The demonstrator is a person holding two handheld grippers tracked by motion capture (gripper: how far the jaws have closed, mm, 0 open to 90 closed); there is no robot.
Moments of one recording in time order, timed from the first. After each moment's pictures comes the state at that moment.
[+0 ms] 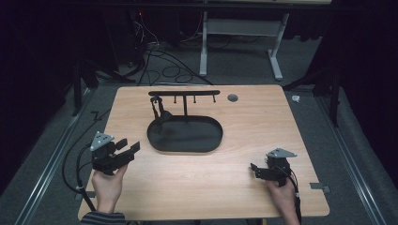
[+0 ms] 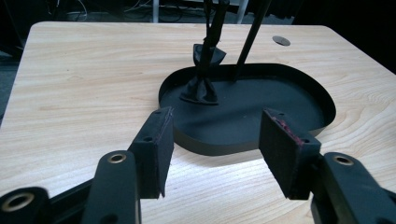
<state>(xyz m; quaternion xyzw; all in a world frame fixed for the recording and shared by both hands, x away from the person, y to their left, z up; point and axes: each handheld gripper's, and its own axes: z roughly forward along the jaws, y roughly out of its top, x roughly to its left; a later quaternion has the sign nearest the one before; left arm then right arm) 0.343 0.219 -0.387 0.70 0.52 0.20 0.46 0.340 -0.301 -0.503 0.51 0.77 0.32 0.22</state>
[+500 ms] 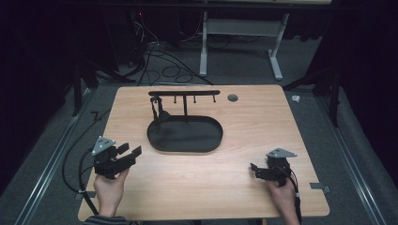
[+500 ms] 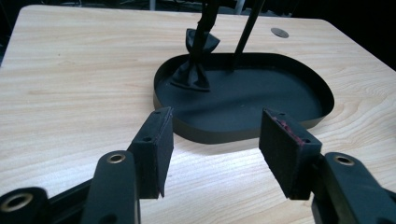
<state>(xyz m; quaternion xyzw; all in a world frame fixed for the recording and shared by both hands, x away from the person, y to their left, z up) 0.339 0.219 -0.400 0.70 0.52 0.19 0.46 0.340 -0.301 -0.503 0.51 0.77 0.32 0.22</state>
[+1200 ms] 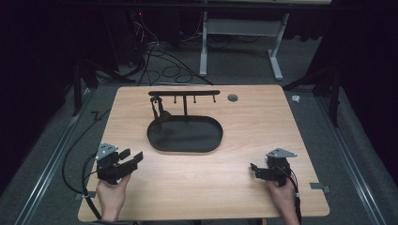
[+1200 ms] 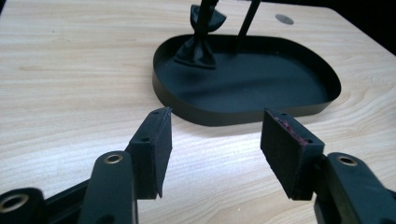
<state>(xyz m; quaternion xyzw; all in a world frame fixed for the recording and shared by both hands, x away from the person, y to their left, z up) 0.333 0.217 -0.420 0.70 0.53 0.18 0.45 0.340 -0.301 -0.503 0.51 0.77 0.32 0.22</state>
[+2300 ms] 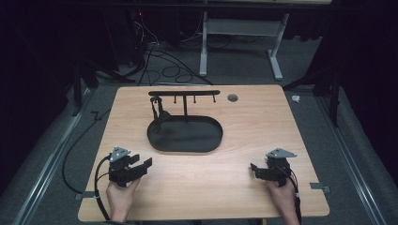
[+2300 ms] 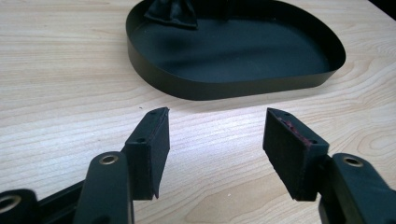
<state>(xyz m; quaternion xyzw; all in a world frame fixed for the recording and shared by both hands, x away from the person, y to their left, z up) 0.338 0.197 -0.447 0.72 0.52 0.15 0.43 0.340 -0.301 -0.503 0.51 0.77 0.32 0.22</state>
